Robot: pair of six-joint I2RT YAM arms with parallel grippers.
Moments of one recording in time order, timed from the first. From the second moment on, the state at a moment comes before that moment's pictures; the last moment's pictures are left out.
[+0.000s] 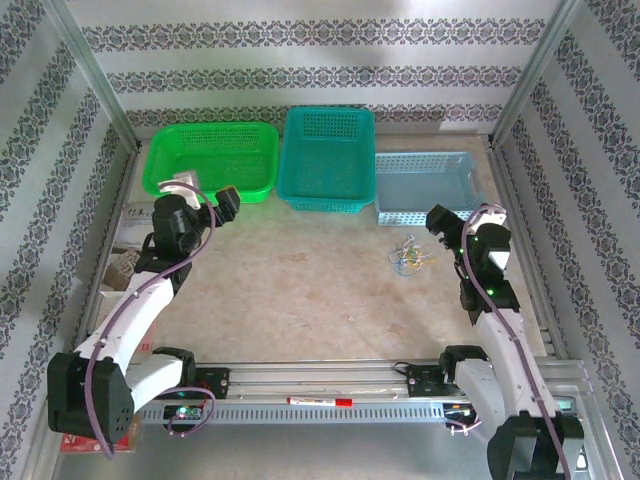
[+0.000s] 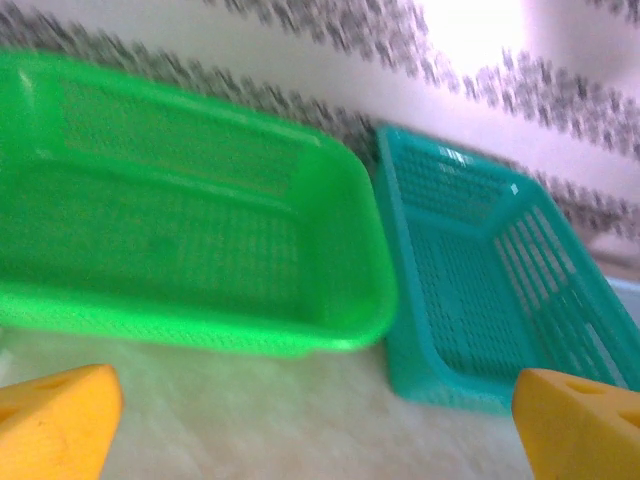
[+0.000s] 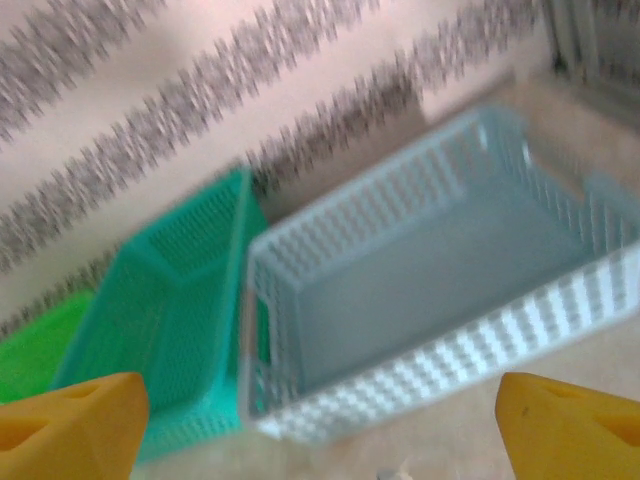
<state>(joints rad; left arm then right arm) -0.14 1.07 0.70 0.05 0.03 -0.39 -0.05 0.82 0.50 -0.06 -0.12 0.61</state>
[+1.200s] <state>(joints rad) -0.37 1.03 0.66 -0.09 0.16 -0.62 0.60 1.14 0.75 -0.20 -0.02 0.81</state>
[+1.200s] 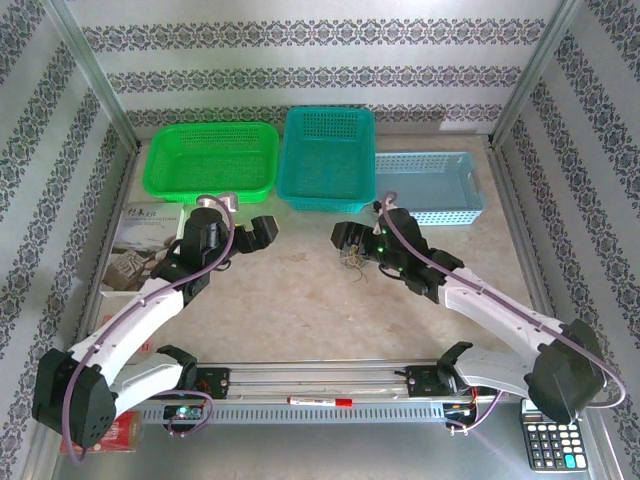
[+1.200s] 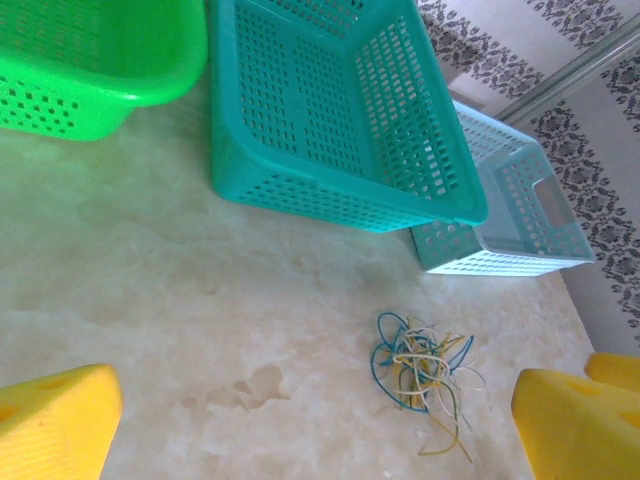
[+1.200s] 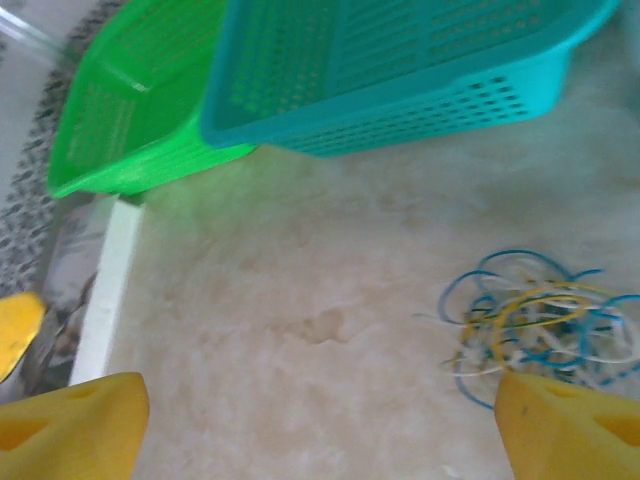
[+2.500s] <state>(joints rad) -0.42 1.04 0.68 -0.20 0.22 -0.66 0.59 1.24 0.71 -0.10 -0.20 0.74</state>
